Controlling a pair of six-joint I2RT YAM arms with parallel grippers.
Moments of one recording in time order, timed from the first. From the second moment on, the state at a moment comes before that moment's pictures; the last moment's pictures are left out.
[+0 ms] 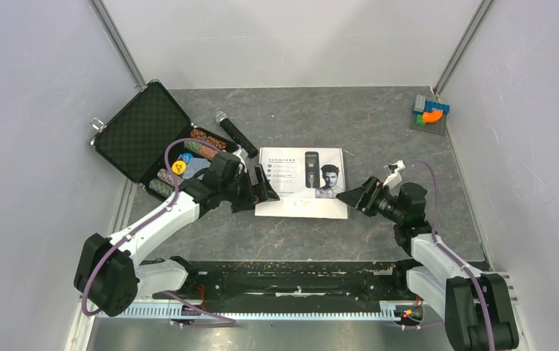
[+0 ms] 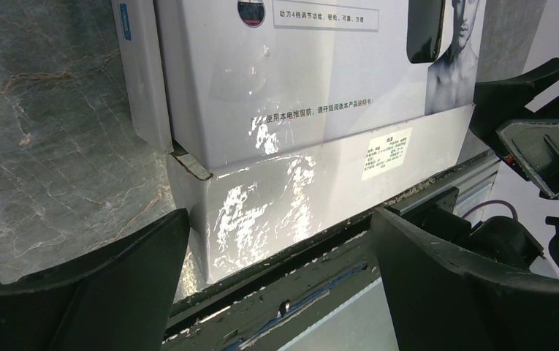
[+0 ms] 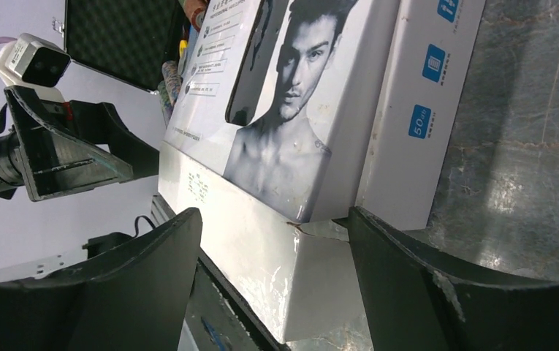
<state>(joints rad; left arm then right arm) -0.56 1.19 0.78 -0.43 0.25 -0.79 0.09 0.96 0.16 0.45 -0.68 0.83</state>
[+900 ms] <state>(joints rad) -0.56 1.19 0.78 -0.43 0.25 -0.79 0.09 0.92 0.19 0.22 -0.71 0.62</state>
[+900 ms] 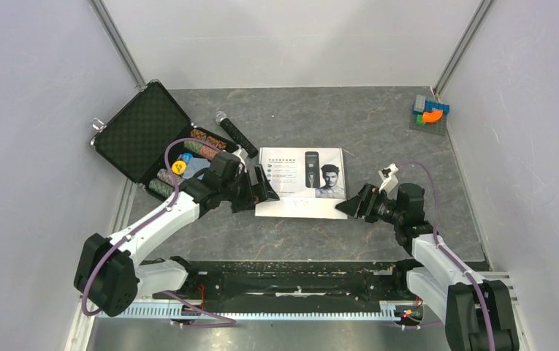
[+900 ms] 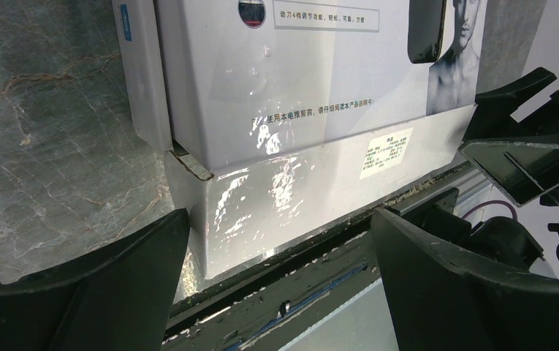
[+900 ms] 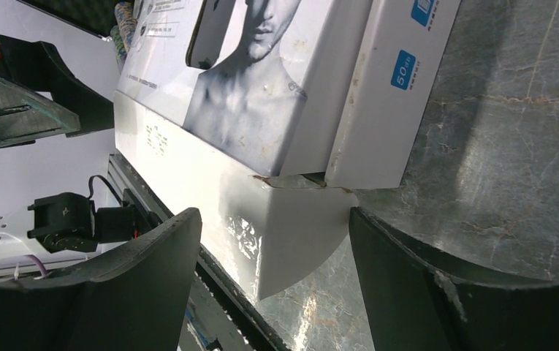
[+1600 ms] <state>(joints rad) -0.57 1.19 0.78 -0.43 0.25 -0.79 0.09 0.86 0.20 0.21 -0.77 0.67</state>
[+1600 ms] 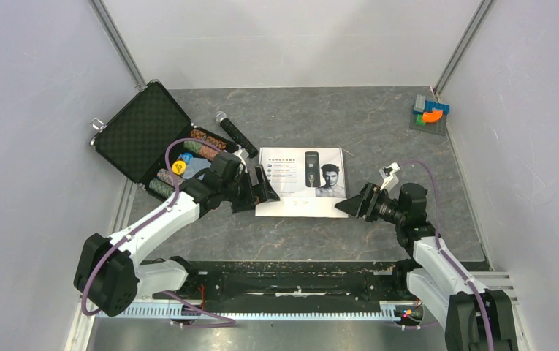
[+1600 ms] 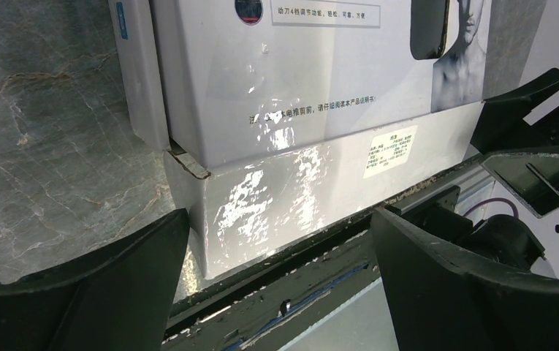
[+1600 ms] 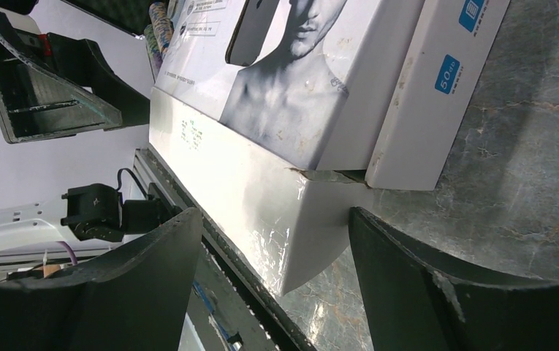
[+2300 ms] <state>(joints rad) -0.57 1.19 0.78 -0.42 0.24 -0.79 0.09 0.92 0.19 0.23 -0.74 0.64</state>
